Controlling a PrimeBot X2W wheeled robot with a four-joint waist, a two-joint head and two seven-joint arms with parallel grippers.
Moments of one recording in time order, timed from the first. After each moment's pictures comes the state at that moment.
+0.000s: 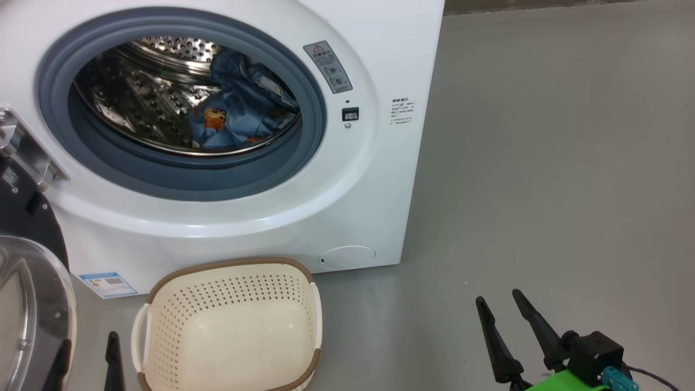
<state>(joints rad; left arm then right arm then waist) 0.17 0.11 0.16 0.04 -0.26 -0.12 -0.26 0.01 -0.05 0.11 0.16 0.26 0.13 -0.26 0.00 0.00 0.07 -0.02</state>
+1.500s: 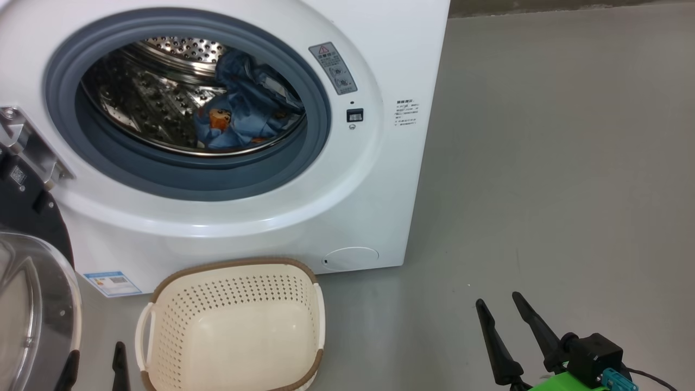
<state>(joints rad) 0.16 0.09 0.16 0.10 -0.25 -0.13 -0.26 0.03 -0.05 0.11 0.17 0.26 0.13 -0.26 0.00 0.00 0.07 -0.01</state>
